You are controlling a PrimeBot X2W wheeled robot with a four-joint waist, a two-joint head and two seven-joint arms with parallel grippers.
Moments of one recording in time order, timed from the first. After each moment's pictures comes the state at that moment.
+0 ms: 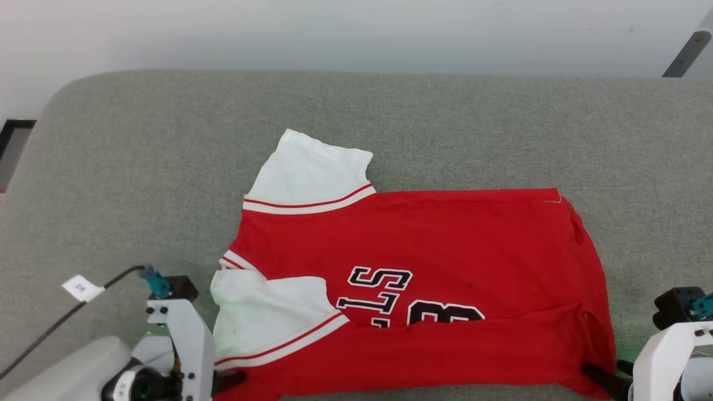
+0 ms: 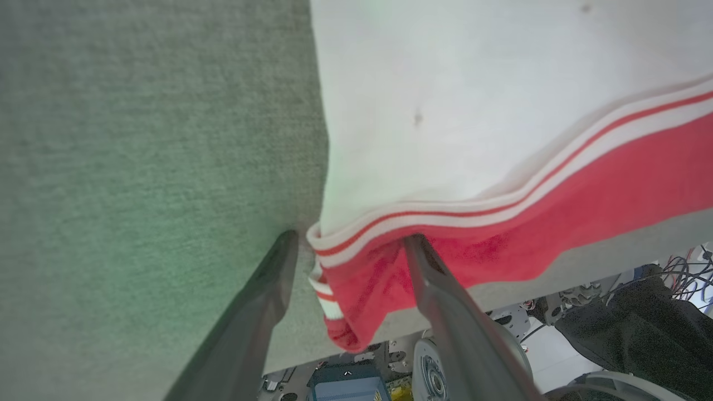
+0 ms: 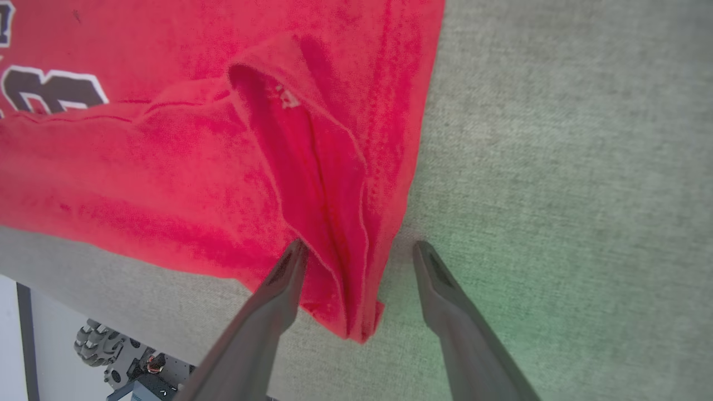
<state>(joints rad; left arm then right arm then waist) -0.59 0.83 -1.06 0.24 -1.44 0.23 0.62 -0.01 -0.31 -0.04 -0.06 0.56 0.13 0.97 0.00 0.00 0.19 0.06</state>
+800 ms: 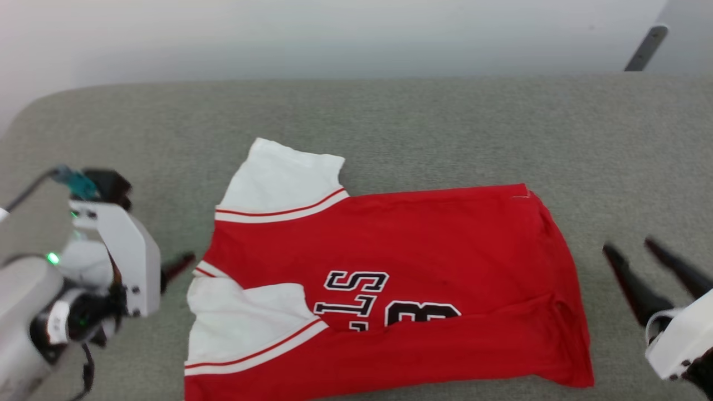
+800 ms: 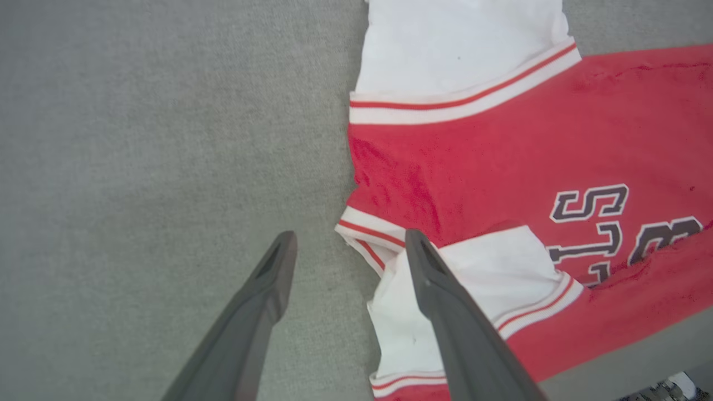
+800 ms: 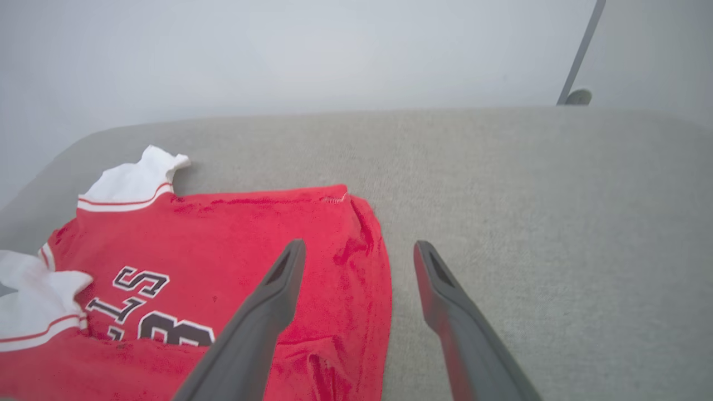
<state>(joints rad) -0.75 0.98 -0.97 0.10 -1.32 0.24 0.53 -0.05 -0.31 -0.06 -0.24 0.56 0.13 0.56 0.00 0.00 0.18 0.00</state>
